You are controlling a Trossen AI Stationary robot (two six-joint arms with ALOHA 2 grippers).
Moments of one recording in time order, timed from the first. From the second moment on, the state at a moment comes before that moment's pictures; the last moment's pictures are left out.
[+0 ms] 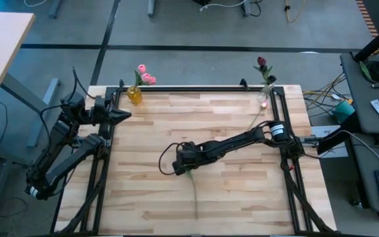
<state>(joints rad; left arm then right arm) 1.01 0.31 0.57 -0.44 0.87 -0.09 0.15 2.17 1.60 -0.55 0.08 1.26</state>
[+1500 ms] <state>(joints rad) 1.00 0.46 0.57 -0.09 0.59 -0.20 -0.43 1.06 1.60 -0.47 0.50 -0.59</state>
